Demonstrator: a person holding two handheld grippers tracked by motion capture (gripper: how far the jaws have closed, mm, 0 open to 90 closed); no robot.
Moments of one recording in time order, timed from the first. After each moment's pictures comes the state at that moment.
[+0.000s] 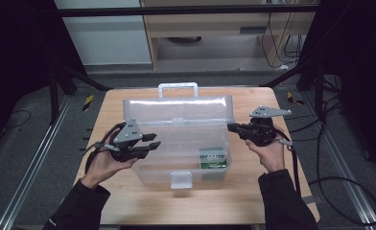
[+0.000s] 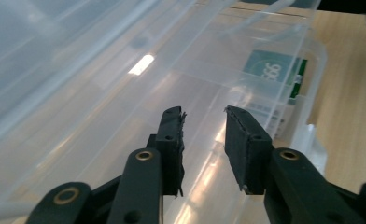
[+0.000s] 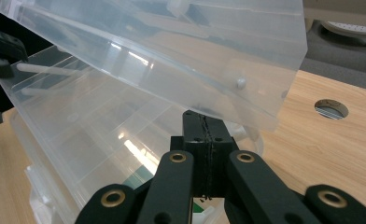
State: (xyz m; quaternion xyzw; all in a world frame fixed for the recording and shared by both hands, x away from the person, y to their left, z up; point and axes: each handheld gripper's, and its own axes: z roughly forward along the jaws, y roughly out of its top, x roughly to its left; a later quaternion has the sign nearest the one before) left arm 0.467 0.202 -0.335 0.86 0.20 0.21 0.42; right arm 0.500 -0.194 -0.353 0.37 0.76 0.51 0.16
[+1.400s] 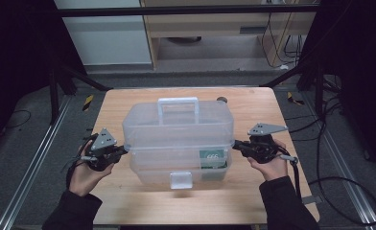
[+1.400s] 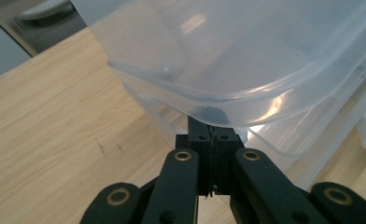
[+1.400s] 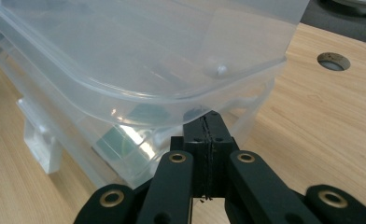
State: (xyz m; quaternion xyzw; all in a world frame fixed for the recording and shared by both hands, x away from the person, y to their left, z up) left arm 0.455 0.262 -0.372 0.84 0.33 0.23 0.36; right arm 0.467 -0.197 -0.380 0.37 0.80 0.45 0.16
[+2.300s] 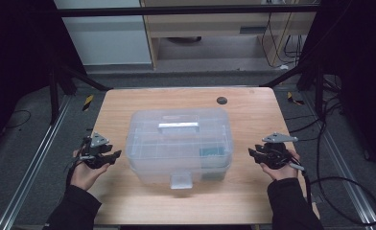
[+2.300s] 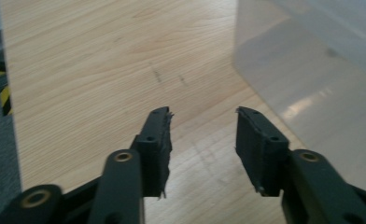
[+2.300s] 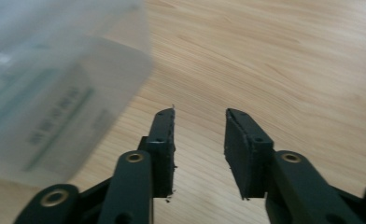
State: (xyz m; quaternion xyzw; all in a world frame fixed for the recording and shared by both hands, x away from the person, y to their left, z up) left arm 0.494 0.314 -0.440 0.80 0.45 0.25 0.30; right arm 0.476 -0.249 -0.438 0.49 0.77 0.36 0.22
